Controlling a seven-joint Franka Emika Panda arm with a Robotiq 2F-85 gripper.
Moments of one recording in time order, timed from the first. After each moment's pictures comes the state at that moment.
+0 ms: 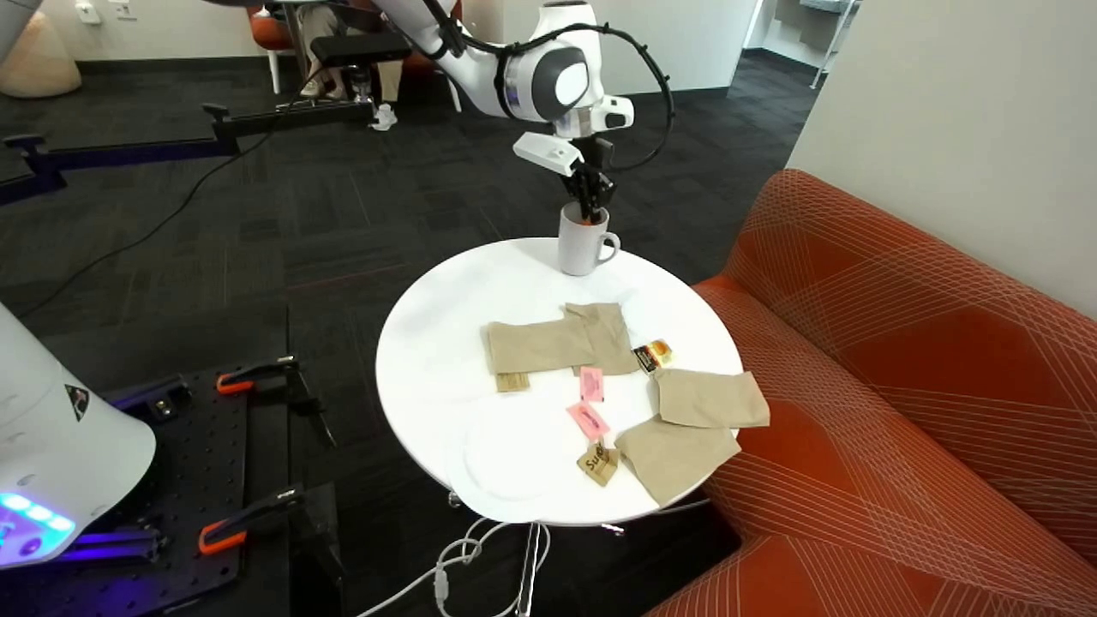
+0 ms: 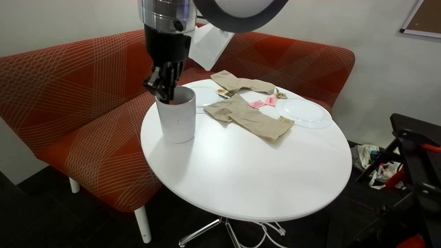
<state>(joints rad) 0.28 0.83 0.04 -1.41 -0.28 2.44 0.22</state>
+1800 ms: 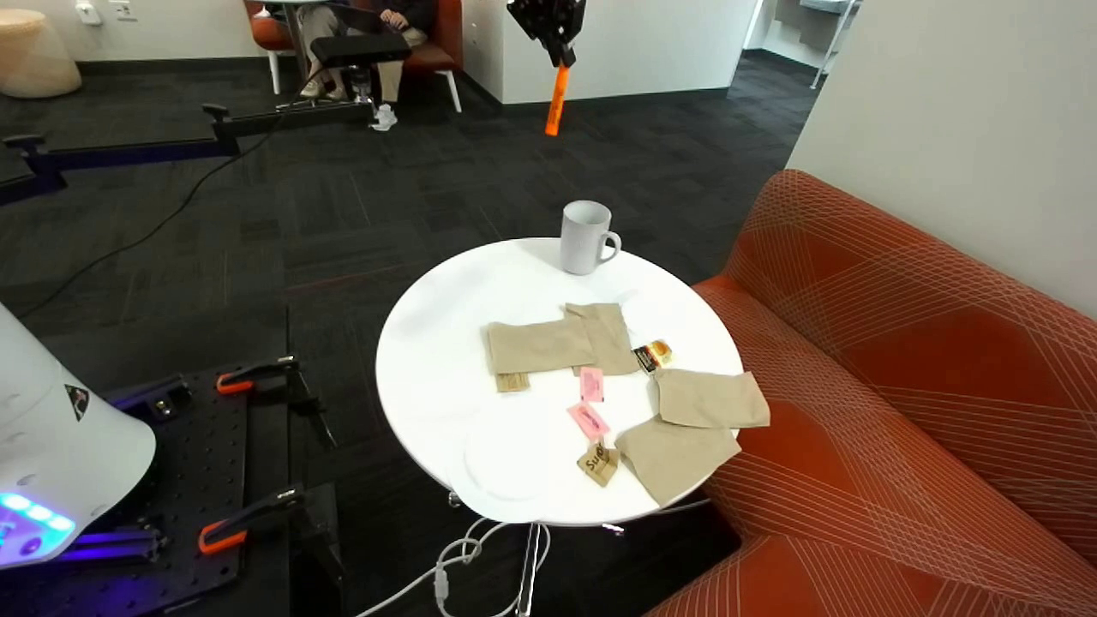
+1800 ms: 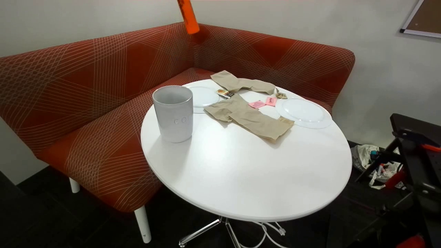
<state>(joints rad) 0.30 0.18 0.09 -1.84 -0.29 2.51 0.14</state>
